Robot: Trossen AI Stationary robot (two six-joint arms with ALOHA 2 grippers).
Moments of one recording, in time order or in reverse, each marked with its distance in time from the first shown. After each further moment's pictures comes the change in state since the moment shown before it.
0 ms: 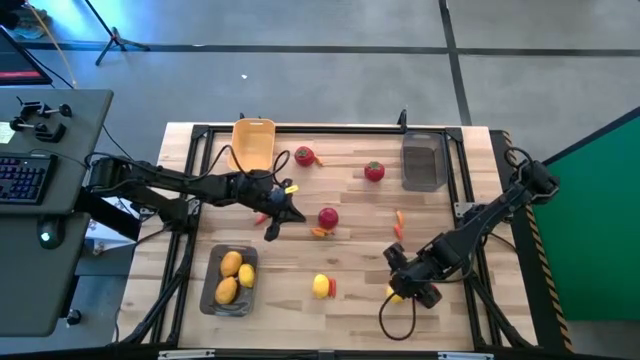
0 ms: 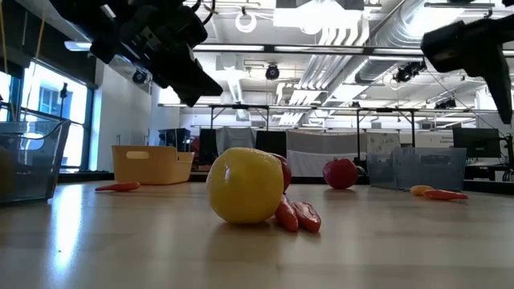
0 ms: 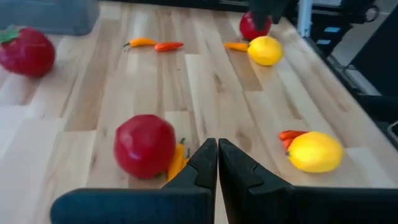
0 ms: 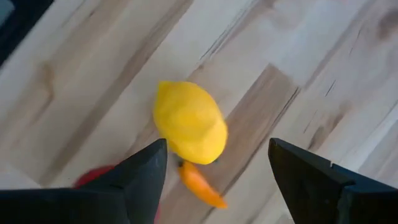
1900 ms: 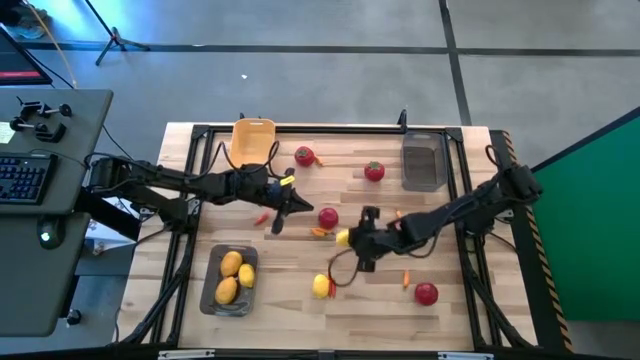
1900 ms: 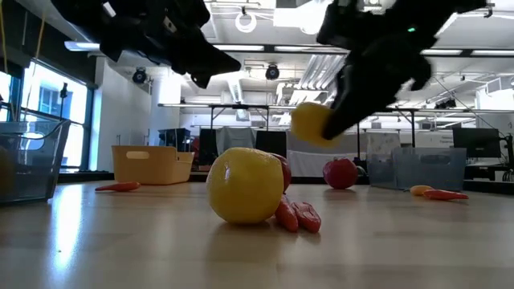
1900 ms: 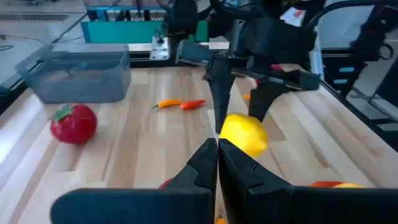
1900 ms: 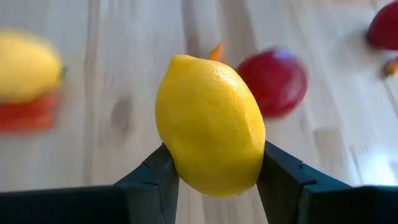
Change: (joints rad) left arm 0.030 0.000 0.001 0.210 -0.036 0.056; right arm -0.323 0.149 -0.015 0.439 0.401 0.278
